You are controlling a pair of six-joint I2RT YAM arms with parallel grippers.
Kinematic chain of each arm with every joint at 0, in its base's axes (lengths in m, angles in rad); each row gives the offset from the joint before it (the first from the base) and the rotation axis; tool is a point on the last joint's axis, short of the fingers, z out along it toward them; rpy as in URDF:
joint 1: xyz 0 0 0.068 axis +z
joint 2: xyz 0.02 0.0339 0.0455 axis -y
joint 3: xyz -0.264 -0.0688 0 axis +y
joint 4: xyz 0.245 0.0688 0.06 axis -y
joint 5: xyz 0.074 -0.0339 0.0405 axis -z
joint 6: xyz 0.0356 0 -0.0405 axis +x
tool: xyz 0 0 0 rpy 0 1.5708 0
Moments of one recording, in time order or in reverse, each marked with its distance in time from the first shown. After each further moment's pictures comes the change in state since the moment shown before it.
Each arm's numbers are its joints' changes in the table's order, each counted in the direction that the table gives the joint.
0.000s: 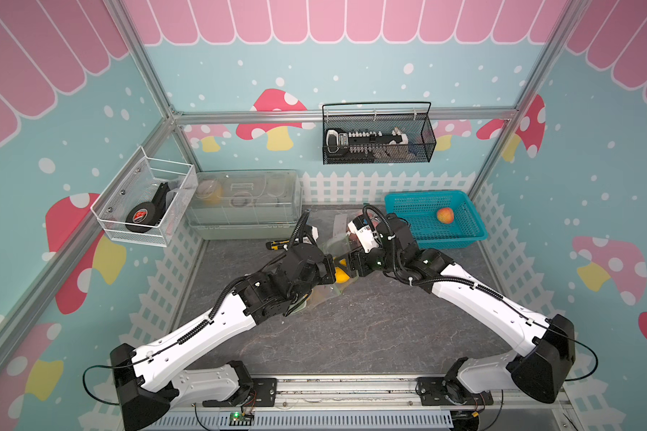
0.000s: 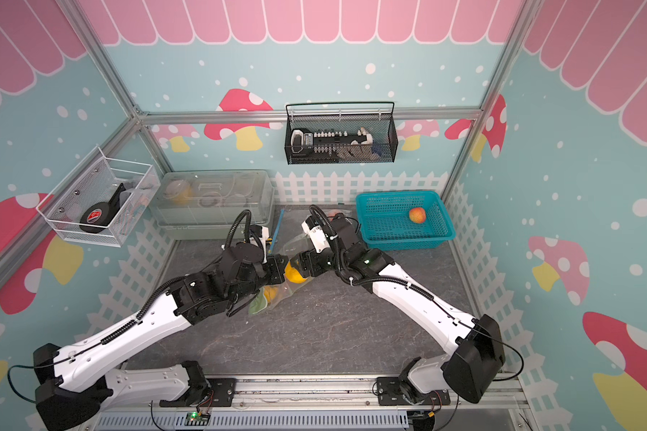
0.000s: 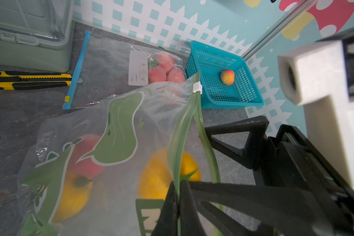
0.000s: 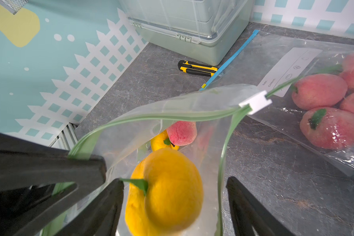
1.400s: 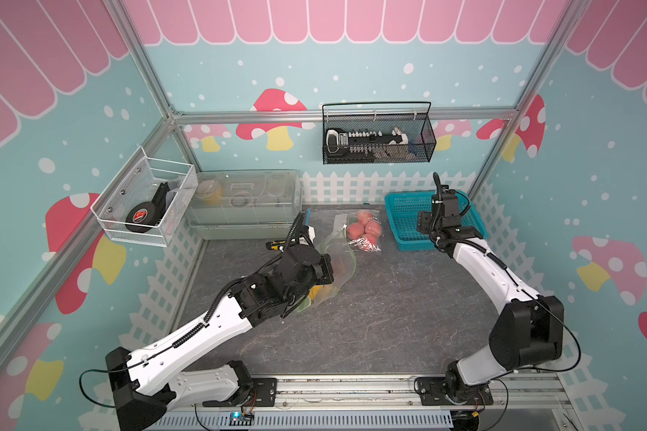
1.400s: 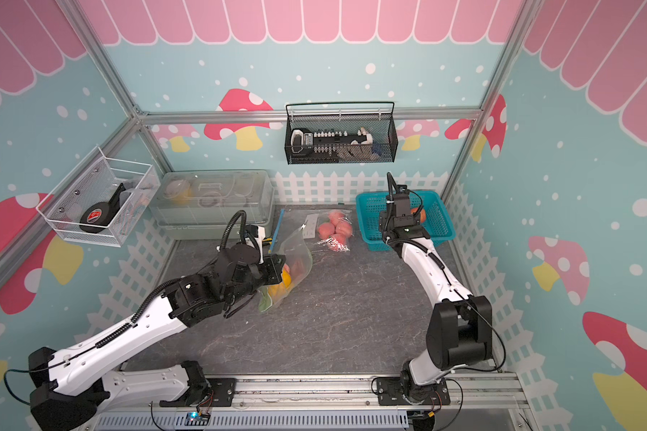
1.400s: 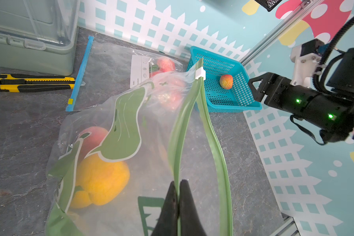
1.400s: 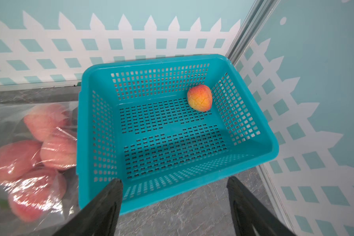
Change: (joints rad) left arm 0.000 0.029 0.013 0.006 -0.016 -0.003; right arm -0.597 -0.214 -0.084 0.091 0.611 -0.168
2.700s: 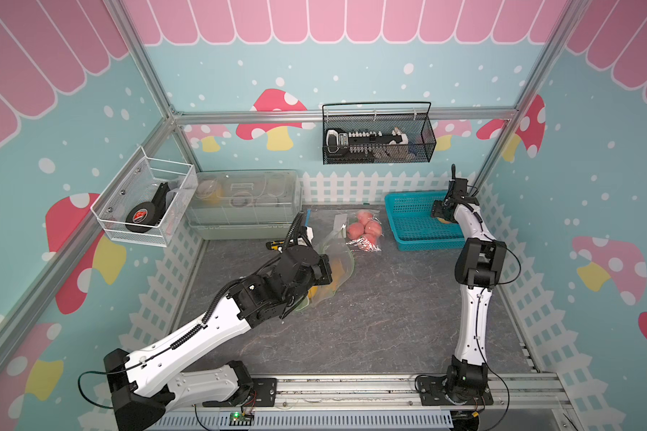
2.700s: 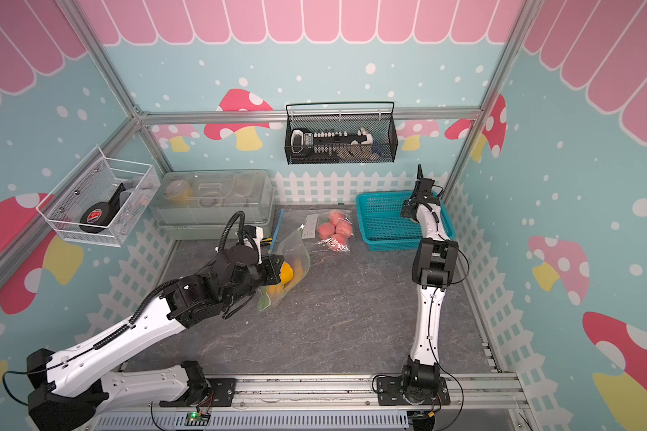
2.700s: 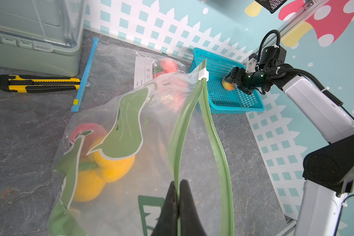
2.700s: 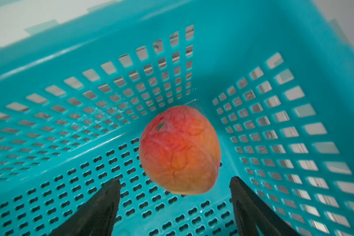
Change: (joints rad) left arm 0.000 0.011 0.005 -0.010 -0.017 0.000; right arm -0.290 -0.968 -1.050 -0.352 -0.237 0.064
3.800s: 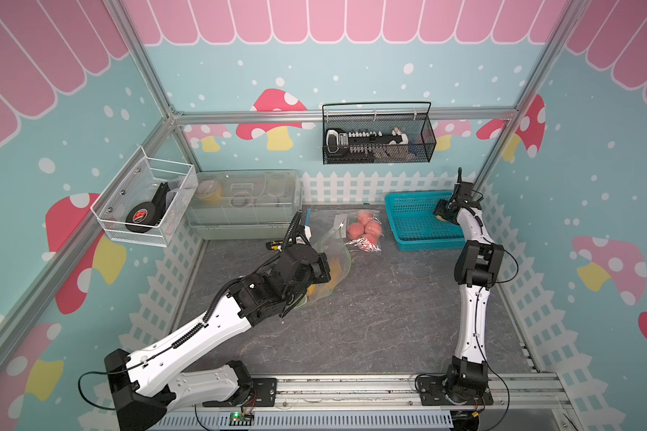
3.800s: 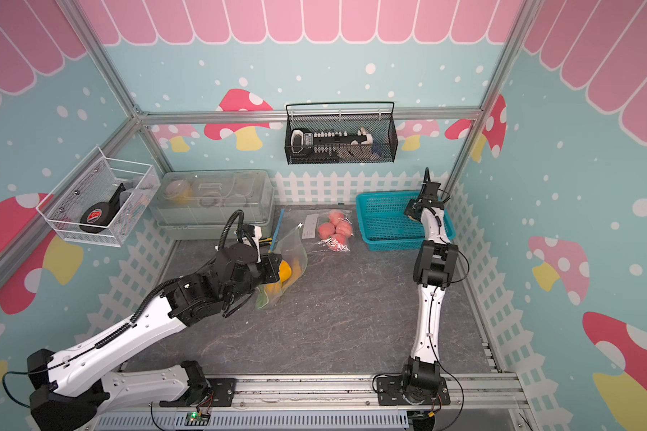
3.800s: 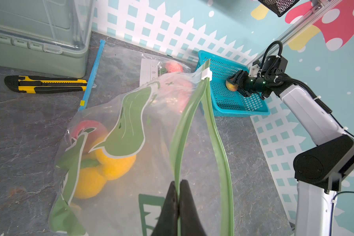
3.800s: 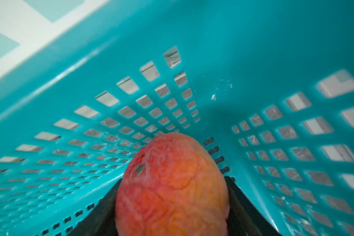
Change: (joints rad) left arm 0.023 -0.005 0.004 0.000 -0.005 0.000; right arm -0.039 -0.106 -0.076 0.079 -0.169 0.114
